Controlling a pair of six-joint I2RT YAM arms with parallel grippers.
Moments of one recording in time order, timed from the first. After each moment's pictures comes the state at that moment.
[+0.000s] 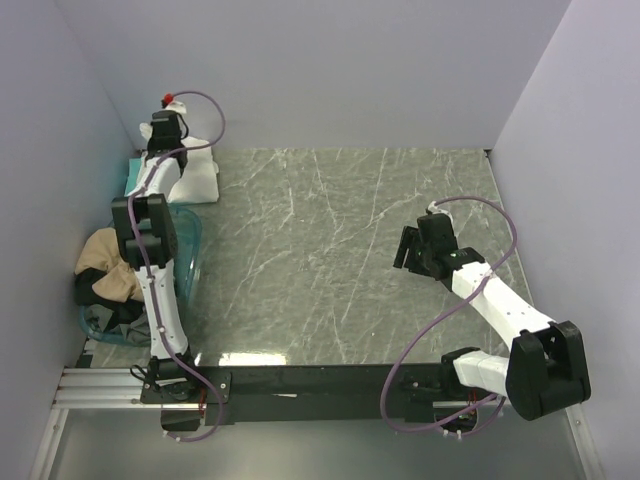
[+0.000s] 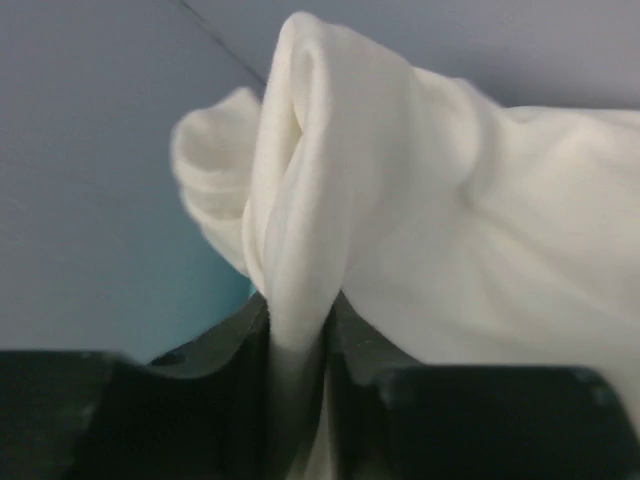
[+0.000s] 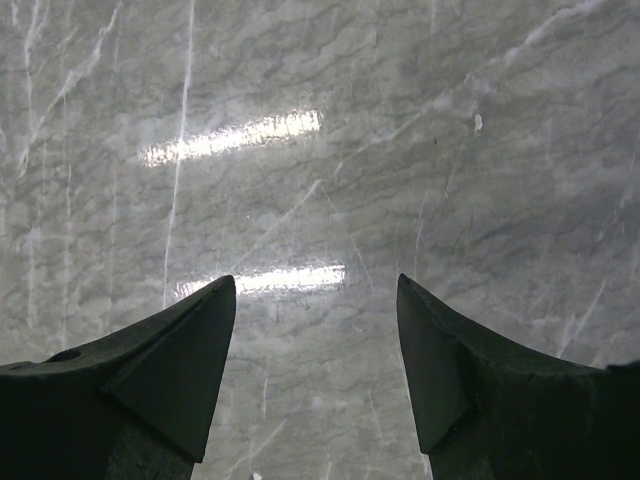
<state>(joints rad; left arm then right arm) 0.10 2.33 1.98 -0.03 -0.44 0.38 0.27 1.18 0.71 -0.41 0.12 0.49</state>
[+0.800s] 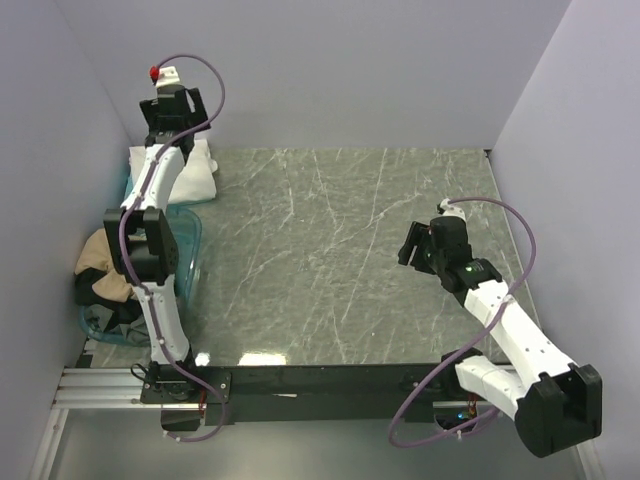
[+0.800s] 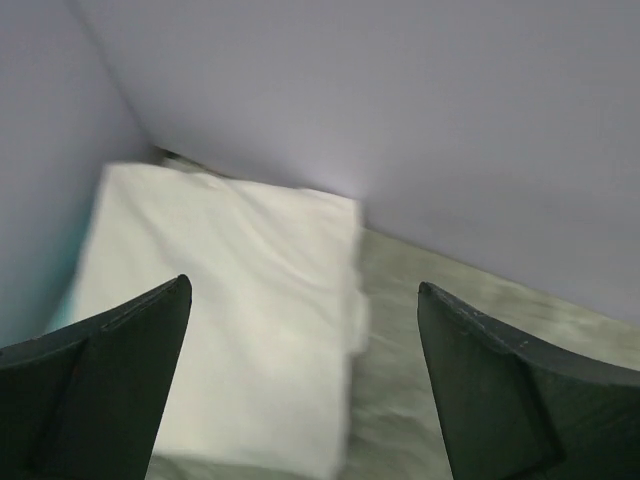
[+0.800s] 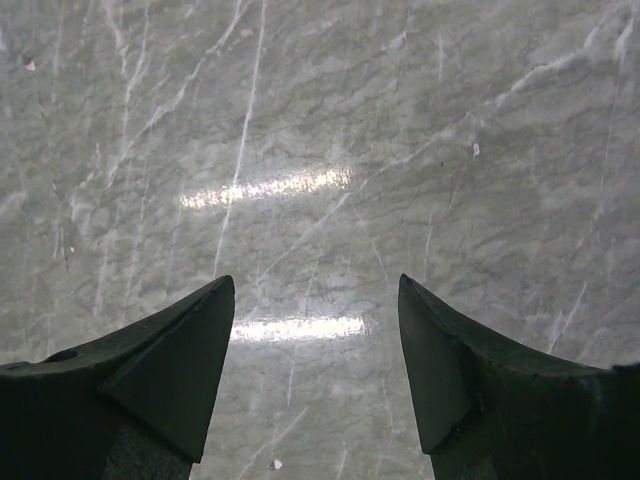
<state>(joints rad) 0.02 2.13 2.00 -0.20 -0.37 -0.11 0.27 0.99 0.70 -0.44 0.12 0.49</state>
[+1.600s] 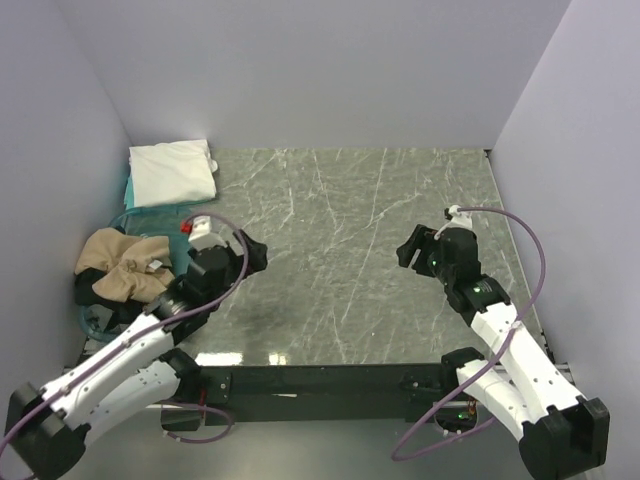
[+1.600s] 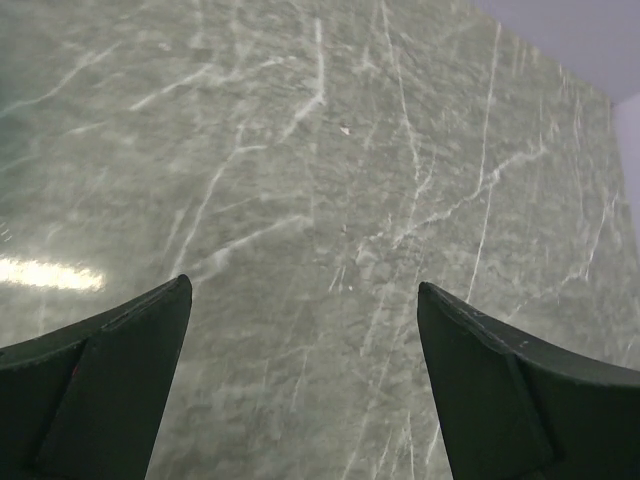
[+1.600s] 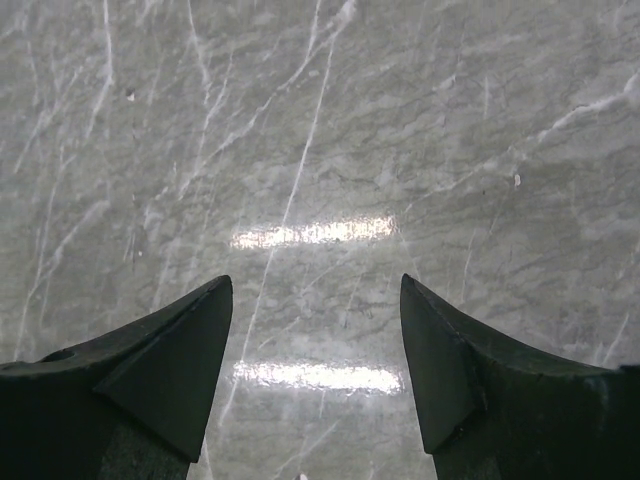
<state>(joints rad) -0.64 0.81 0.55 -0.12 -0.44 -0.74 0.27 0.83 0.60 -0.33 0.06 0.50</state>
